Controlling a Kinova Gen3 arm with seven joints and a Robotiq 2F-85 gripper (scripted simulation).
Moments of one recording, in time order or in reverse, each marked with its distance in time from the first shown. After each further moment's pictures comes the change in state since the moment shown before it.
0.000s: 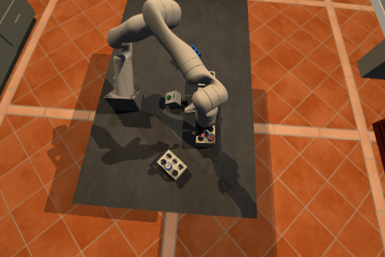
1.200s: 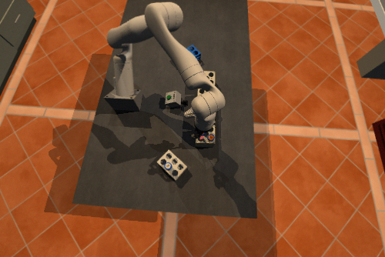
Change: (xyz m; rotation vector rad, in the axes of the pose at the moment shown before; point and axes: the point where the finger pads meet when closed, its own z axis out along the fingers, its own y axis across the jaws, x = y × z) arm 0.001 -0.002 0.038 0.001 0.003 0.004
